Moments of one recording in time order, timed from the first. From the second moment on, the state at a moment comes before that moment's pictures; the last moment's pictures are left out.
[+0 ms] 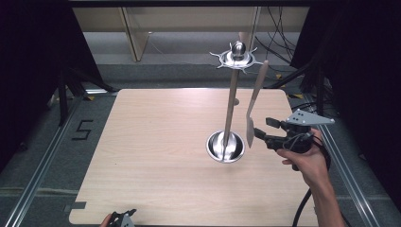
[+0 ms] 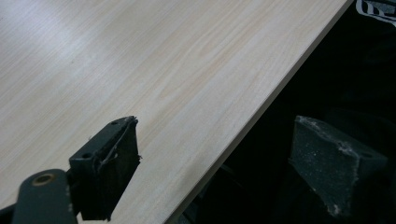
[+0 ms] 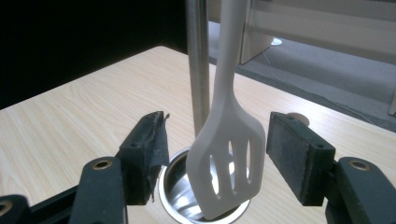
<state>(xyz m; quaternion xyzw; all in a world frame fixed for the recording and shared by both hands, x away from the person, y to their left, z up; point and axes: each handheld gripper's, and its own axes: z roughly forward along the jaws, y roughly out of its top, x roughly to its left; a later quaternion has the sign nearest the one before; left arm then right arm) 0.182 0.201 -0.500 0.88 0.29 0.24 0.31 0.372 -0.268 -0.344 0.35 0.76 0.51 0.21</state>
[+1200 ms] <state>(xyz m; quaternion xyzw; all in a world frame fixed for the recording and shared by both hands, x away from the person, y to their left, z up) 0.183 0.201 -0.496 0.87 0.29 0.23 0.32 0.351 -0.280 -0.404 0.40 0.77 0.47 0.16</state>
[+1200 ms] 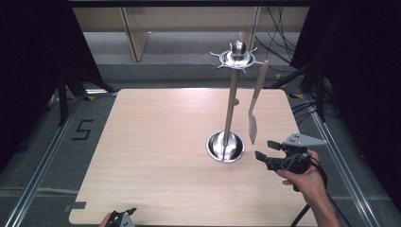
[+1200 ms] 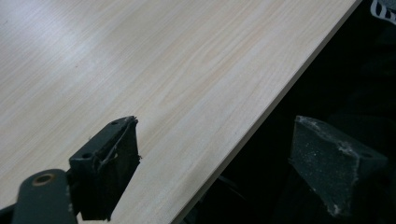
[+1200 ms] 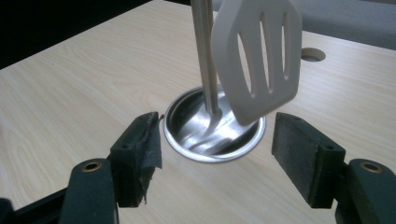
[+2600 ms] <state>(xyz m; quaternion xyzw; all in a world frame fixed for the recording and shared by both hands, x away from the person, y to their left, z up) 0.181 0.203 -0.498 0.87 0.28 0.24 0.32 0.338 -0.274 -0.450 0.40 0.80 0.43 0.13</state>
